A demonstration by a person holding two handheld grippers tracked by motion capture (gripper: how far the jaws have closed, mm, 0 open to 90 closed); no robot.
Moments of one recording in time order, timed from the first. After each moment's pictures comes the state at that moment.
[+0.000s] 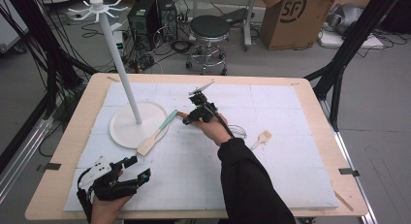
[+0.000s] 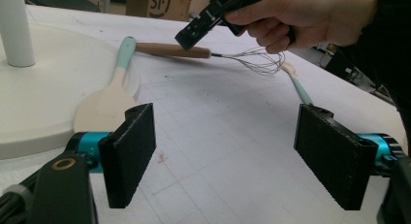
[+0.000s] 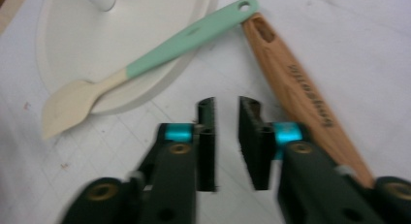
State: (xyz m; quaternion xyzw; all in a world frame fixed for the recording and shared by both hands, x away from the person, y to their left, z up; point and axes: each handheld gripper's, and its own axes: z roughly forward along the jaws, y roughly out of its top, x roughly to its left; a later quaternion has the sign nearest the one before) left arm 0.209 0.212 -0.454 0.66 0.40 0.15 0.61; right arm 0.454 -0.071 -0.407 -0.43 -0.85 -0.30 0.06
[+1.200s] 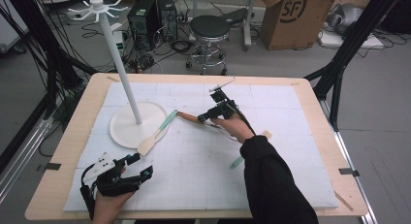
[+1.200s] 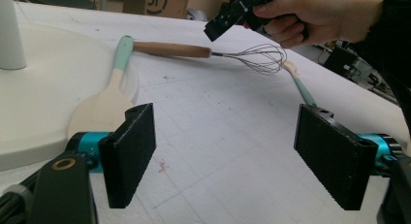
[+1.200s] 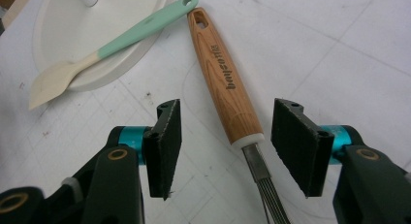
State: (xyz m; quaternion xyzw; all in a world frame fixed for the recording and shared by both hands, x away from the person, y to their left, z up) left arm 0.219 0.208 -0.455 0.67 0.40 0.14 0.61; right arm 0.467 -0.131 -0.409 -0.41 -0.85 -0.33 0.06
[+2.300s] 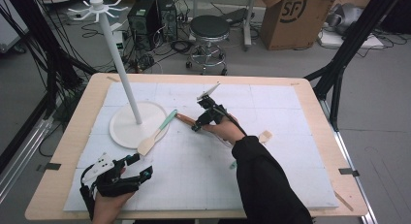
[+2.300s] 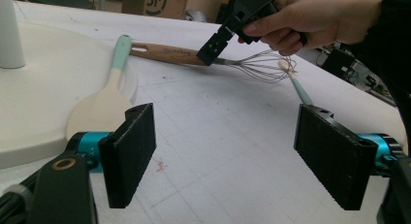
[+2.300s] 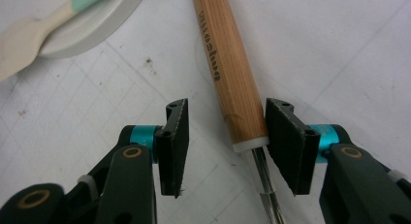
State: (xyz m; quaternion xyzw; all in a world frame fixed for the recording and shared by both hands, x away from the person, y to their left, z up) left arm 0.218 0.209 -0.455 0.67 0.40 0.14 0.61; right arm 0.459 -0.093 -0.420 -0.42 -0.87 -0.23 0.08
